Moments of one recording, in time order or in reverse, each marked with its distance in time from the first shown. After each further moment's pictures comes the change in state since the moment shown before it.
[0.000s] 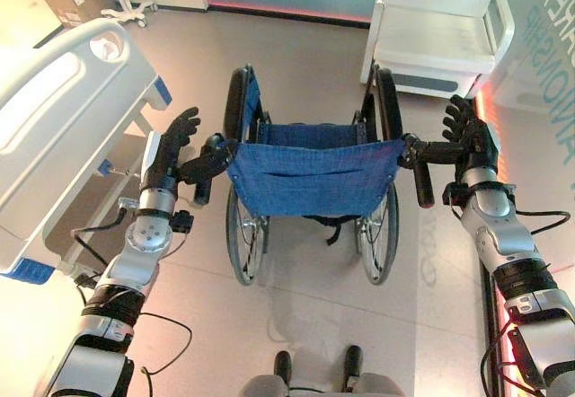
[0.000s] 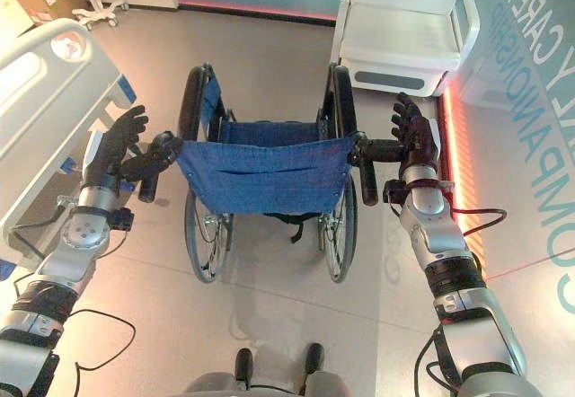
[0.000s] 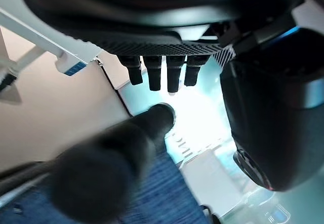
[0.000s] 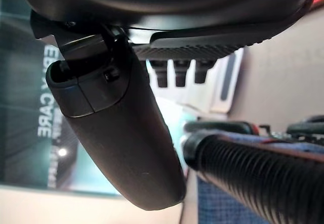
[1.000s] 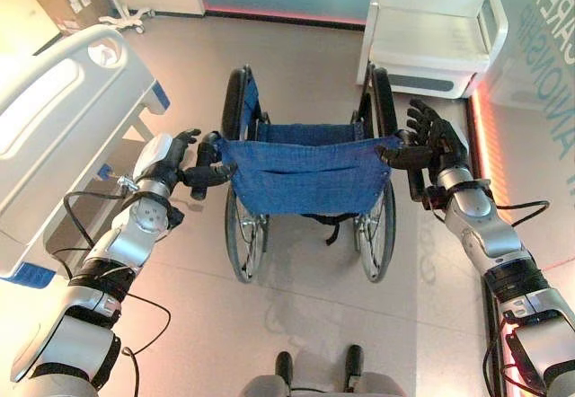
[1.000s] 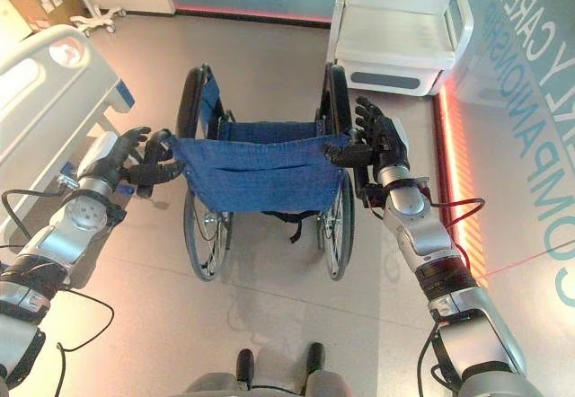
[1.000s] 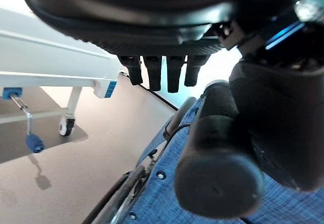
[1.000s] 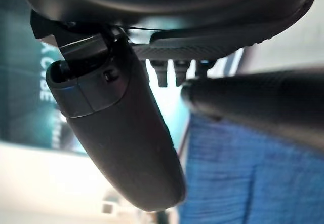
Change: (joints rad) left arm -0.213 0.058 -0.202 0.128 0.221 0.327 -0.042; right arm -0.004 -0.011 0.121 -0.120 -0.087 0.113 0.038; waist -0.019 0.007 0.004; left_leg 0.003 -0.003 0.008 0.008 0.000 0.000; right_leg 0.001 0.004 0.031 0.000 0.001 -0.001
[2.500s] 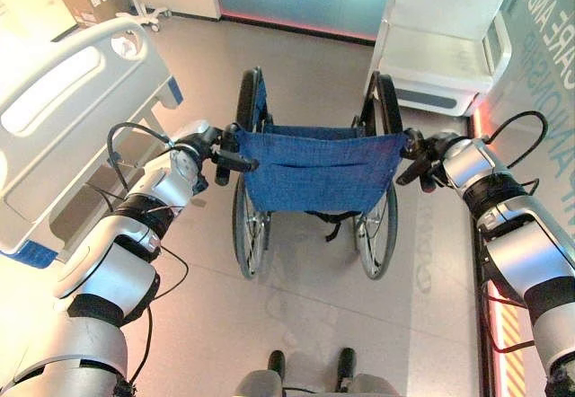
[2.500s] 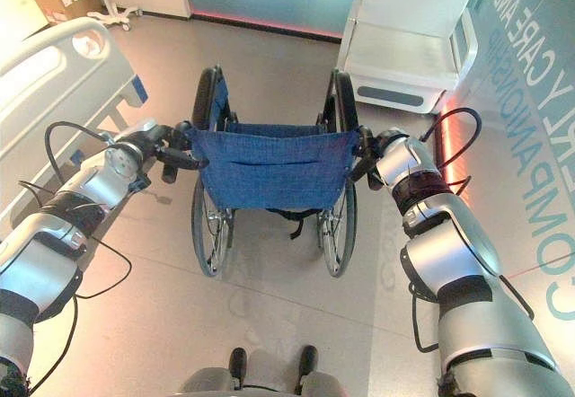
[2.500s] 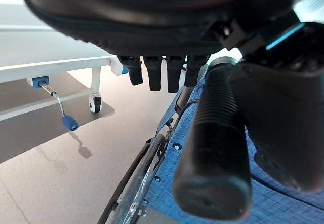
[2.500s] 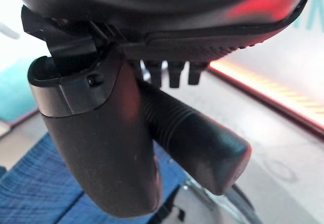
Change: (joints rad) left arm -0.400 -0.136 -0.306 0.279 0.044 0.185 -0.251; right arm -0.589 0.099 0.295 0.707 -0.463 0.569 0.422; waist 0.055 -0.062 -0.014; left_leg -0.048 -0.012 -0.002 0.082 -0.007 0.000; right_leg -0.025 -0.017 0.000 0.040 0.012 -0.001
